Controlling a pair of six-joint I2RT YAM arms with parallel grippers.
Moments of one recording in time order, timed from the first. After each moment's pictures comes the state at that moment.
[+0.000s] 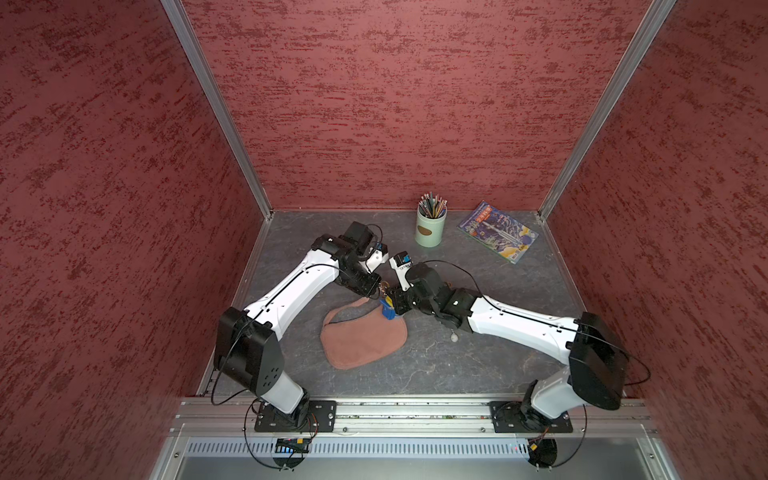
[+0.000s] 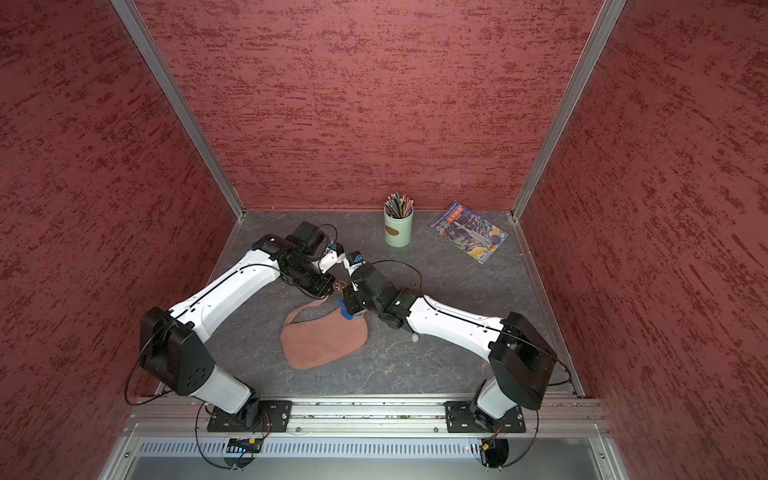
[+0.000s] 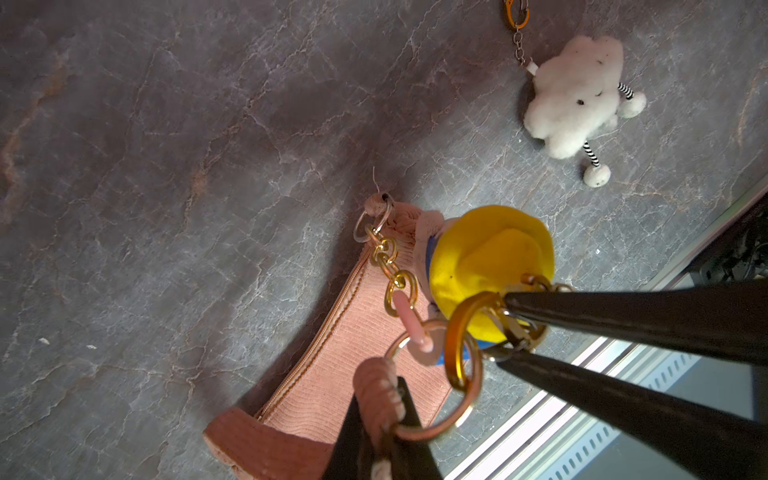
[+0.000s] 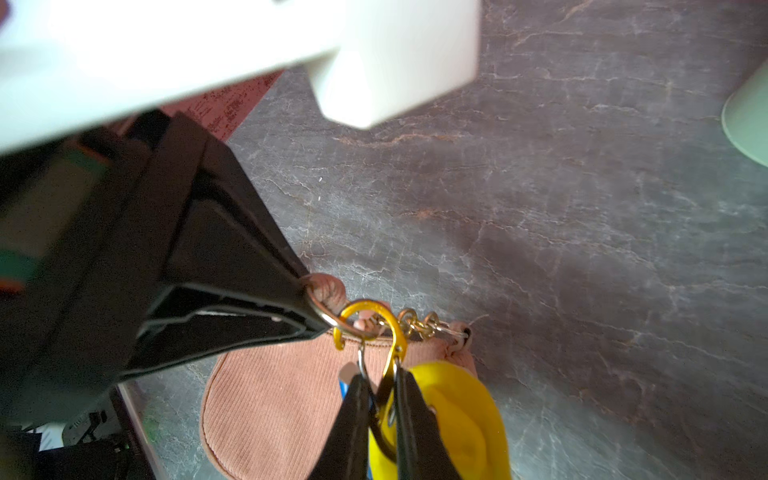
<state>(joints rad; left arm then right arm) -0.47 1.58 1.40 -1.11 0.23 0.09 0.93 1.56 1.10 -0.15 0.05 0.45</state>
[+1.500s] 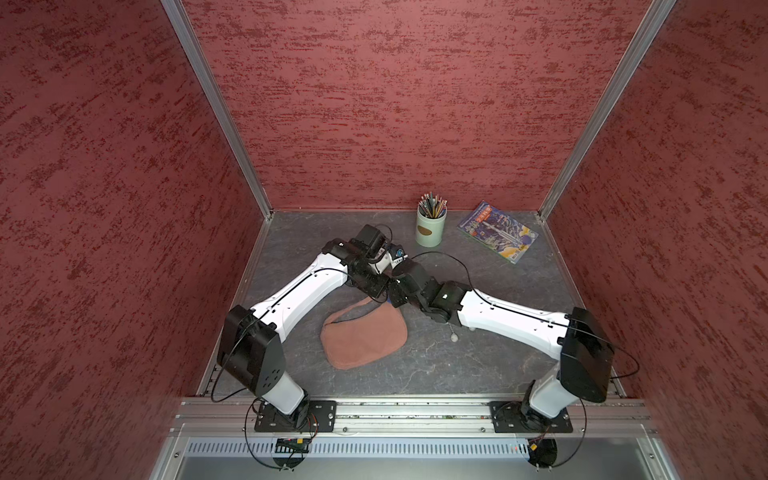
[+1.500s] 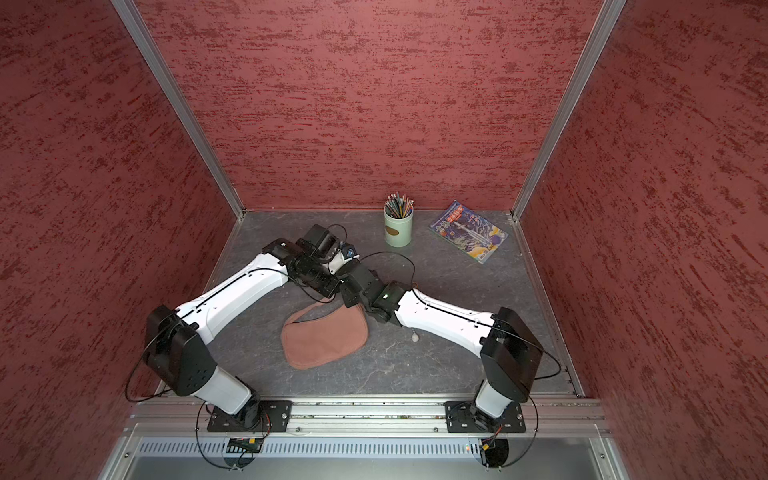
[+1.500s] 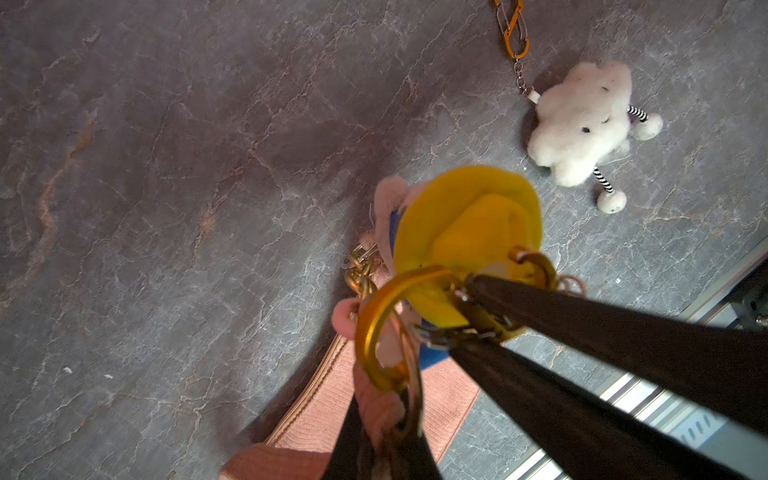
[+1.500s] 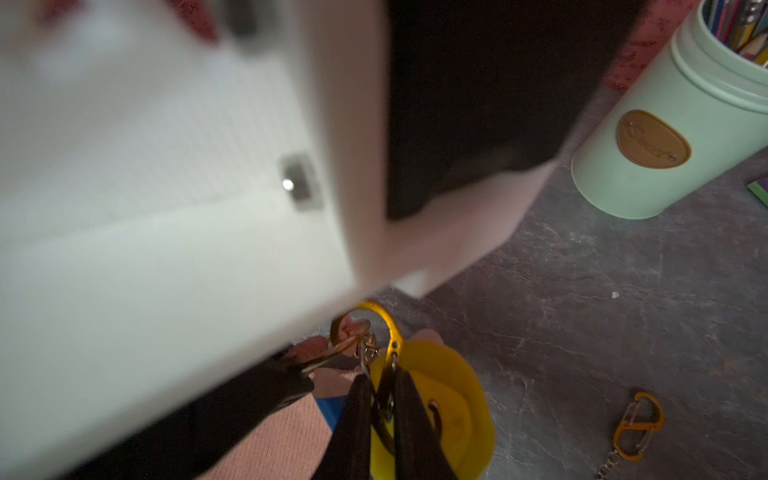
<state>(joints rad) -0.55 1.59 1.39 -1.03 0.15 0.04 0.96 1.64 1.25 -0.31 0.32 0.38</state>
